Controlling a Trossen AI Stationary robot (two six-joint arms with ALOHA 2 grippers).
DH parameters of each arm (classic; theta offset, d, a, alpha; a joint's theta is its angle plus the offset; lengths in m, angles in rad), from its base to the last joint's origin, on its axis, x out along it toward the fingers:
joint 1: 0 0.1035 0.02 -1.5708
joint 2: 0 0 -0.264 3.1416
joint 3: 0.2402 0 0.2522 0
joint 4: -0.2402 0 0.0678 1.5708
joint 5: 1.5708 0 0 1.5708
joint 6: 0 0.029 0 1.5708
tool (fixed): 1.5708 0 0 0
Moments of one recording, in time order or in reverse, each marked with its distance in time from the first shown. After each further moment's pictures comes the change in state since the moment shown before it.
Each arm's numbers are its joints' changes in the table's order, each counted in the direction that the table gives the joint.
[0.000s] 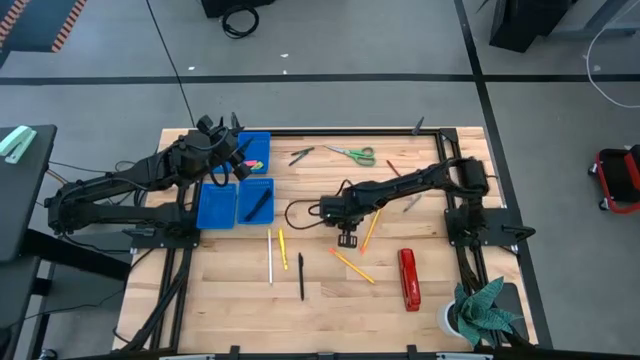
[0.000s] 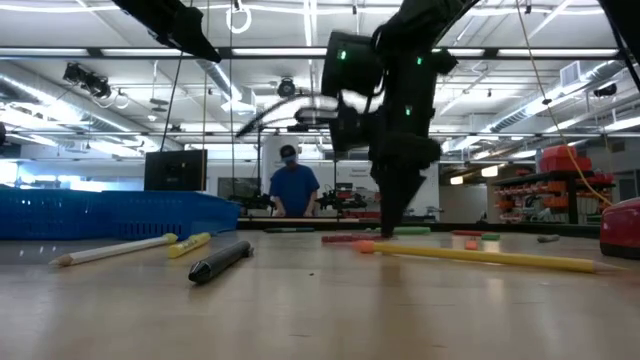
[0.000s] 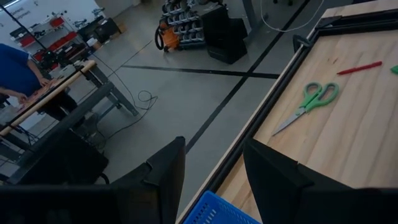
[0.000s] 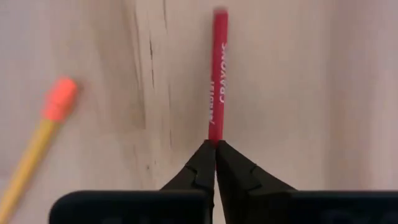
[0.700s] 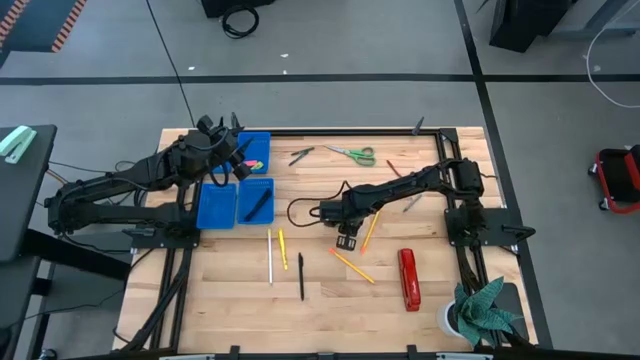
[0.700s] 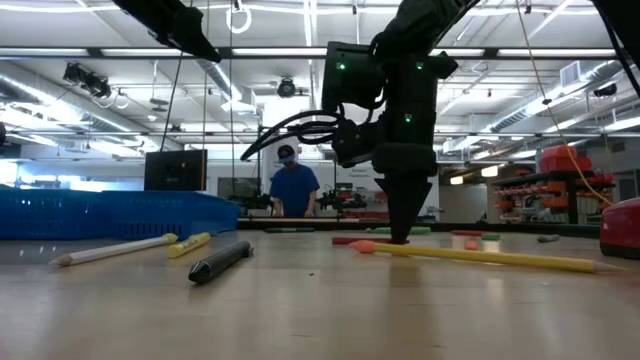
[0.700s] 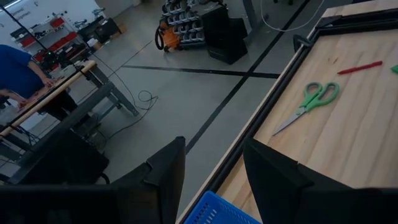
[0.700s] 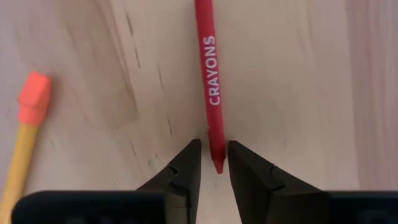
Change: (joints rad) left arm 0.000 0.000 0.000 0.000 0.000 0.002; right arm 0.002 0.068 0.008 -0.045 0.000 0.142
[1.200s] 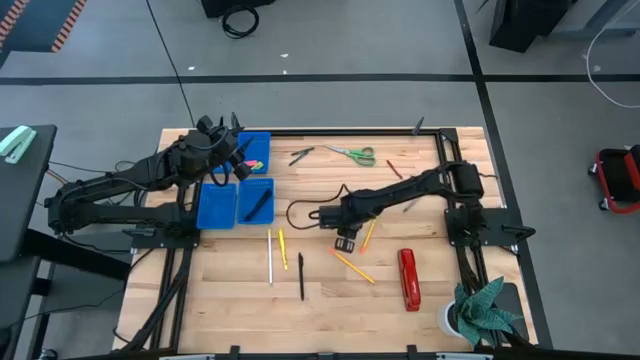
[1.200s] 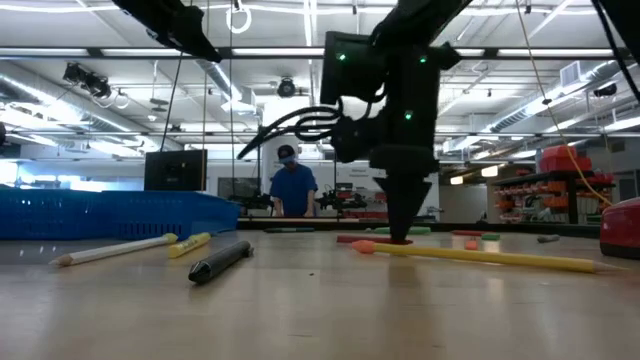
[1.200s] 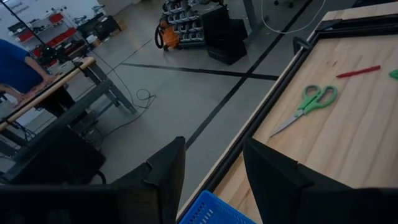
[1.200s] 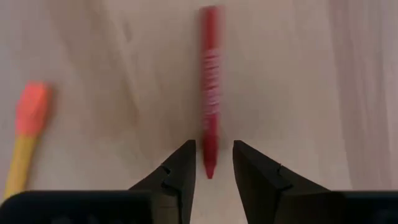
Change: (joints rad) left arm -0.001 0.000 0.000 -0.001 0.000 -0.027; right arm 0.047 0.004 0.034 -0.039 0.078 0.093
